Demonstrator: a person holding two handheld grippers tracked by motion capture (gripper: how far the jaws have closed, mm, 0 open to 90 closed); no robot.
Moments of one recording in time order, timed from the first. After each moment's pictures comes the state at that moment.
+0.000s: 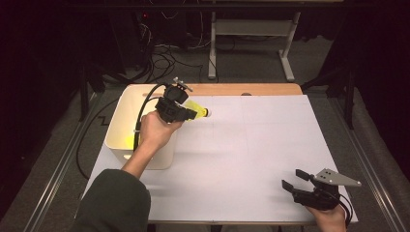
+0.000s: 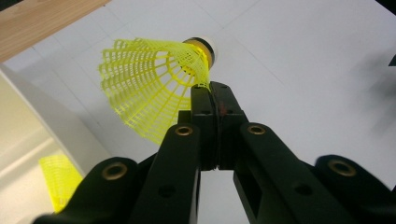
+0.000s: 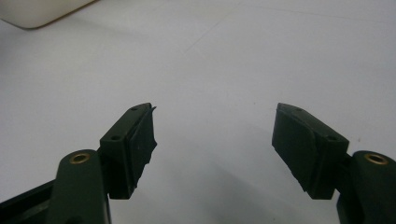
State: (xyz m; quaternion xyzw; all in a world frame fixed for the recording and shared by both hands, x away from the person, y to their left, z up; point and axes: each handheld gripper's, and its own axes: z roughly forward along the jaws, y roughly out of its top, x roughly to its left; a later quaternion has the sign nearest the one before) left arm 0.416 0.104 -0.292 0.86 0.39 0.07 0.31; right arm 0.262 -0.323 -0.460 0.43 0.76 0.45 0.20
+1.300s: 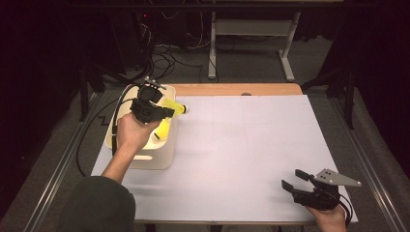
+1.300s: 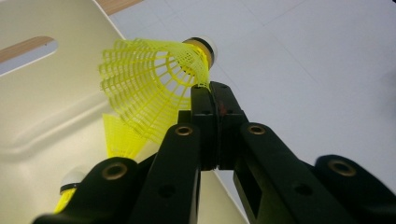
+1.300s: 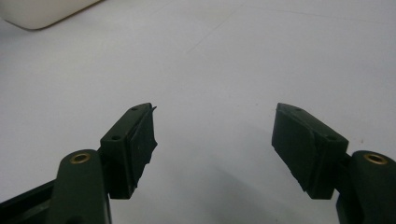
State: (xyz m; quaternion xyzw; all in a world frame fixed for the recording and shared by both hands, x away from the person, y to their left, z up) left arm 0.407 0.159 -0.289 0.84 0.44 0.10 0.32; right arm 0.262 -0.323 -0.460 0.43 0.76 0.46 0.19
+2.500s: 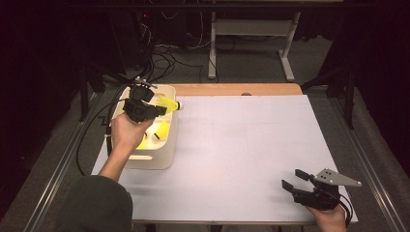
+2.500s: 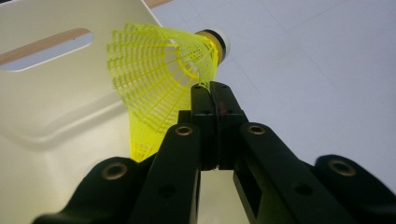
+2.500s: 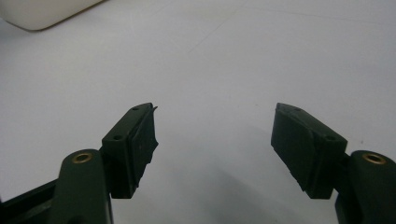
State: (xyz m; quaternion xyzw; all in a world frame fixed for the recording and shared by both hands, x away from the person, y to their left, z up) left arm 0.413 0.179 -0.295 0.82 0.46 0.11 0.32; right arm 0.262 -0.323 -0.460 0.43 0.76 0.46 0.19
